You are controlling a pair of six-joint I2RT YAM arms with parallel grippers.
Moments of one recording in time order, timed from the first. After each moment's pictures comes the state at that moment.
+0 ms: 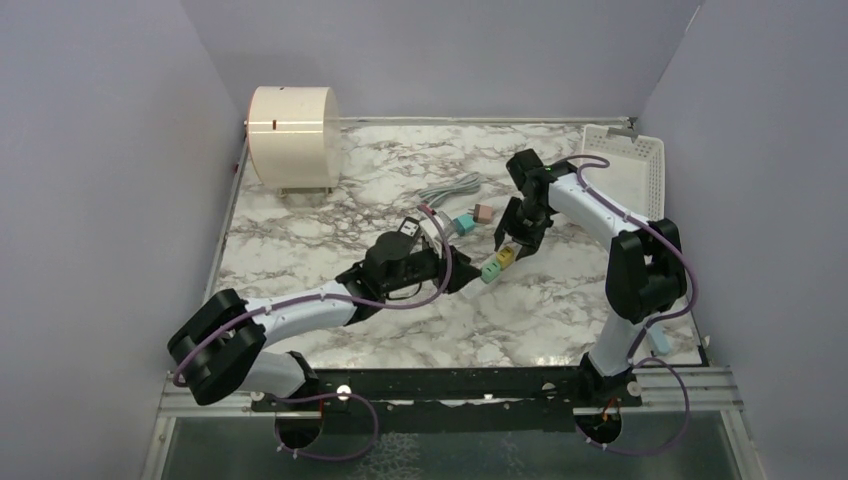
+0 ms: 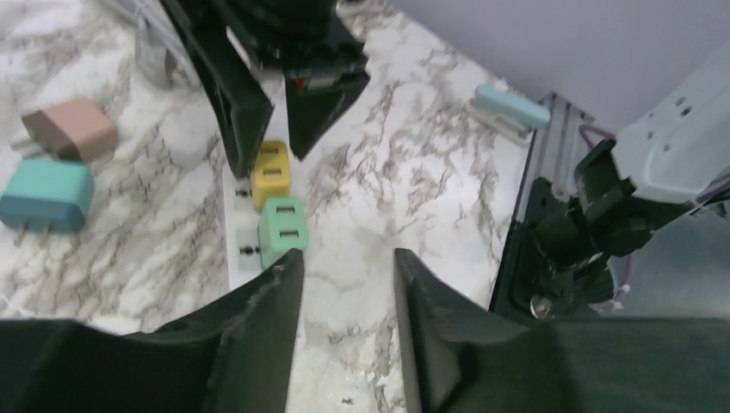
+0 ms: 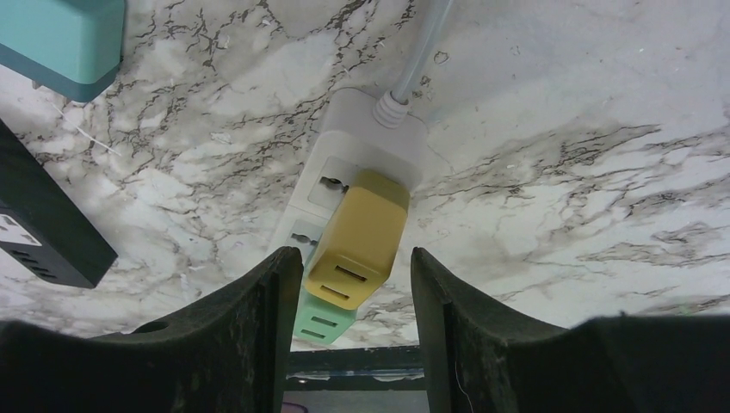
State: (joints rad) left arm -0.87 1.33 0.63 0.60 0.33 -0.36; right arm 0.37 1.79 1.38 -1.01 -0.06 0.82
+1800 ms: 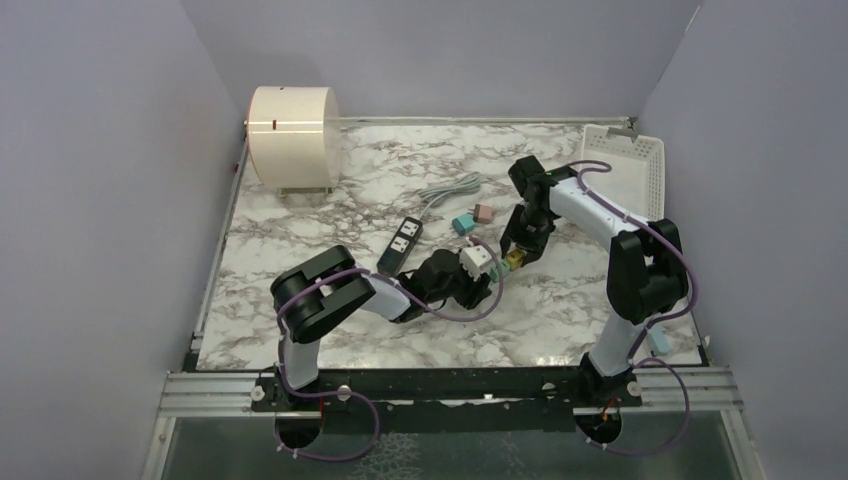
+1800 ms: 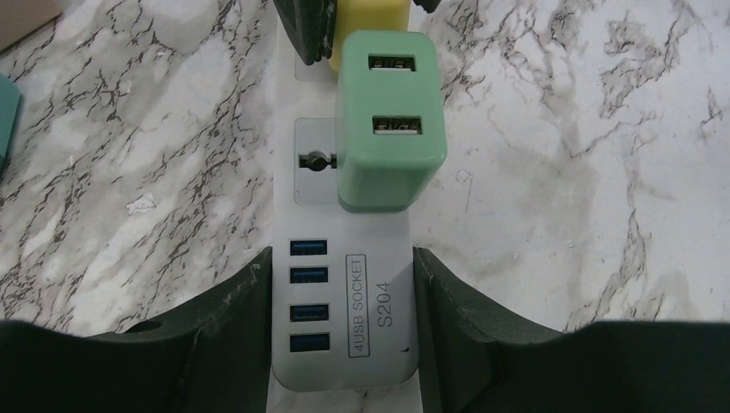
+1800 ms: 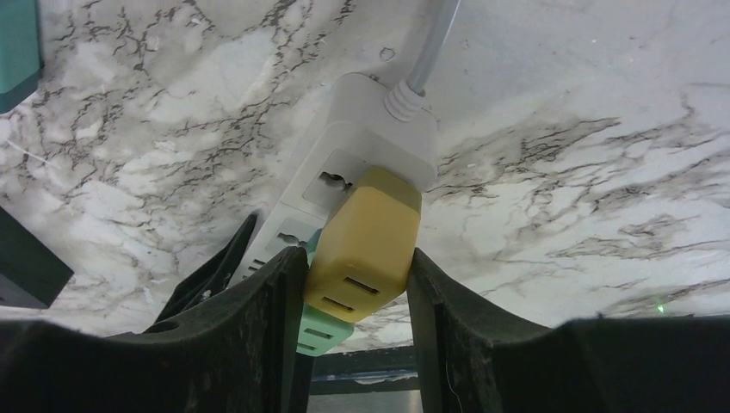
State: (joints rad) left arm -0.98 1.87 0.72 0.73 0.12 -0.10; right arm 0.37 1.78 1.33 -1.01 -0.05 0.80
